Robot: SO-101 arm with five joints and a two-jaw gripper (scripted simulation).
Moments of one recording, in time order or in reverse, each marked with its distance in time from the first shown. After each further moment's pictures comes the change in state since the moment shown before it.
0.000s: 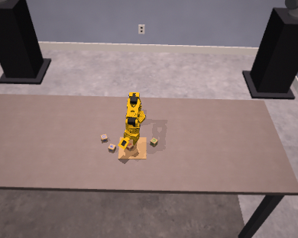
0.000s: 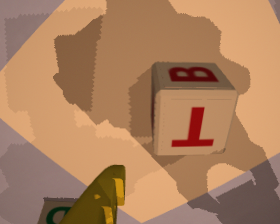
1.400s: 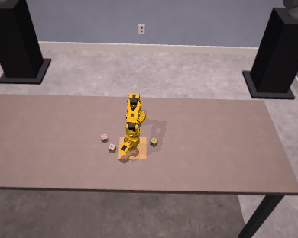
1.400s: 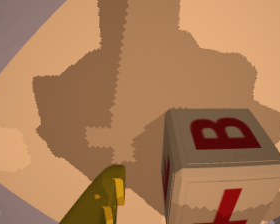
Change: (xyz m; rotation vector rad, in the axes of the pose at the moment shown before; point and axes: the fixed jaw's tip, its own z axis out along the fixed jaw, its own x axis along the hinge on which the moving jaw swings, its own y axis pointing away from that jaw) arm -0.004 0.003 0.034 -0.011 -0.015 0.000
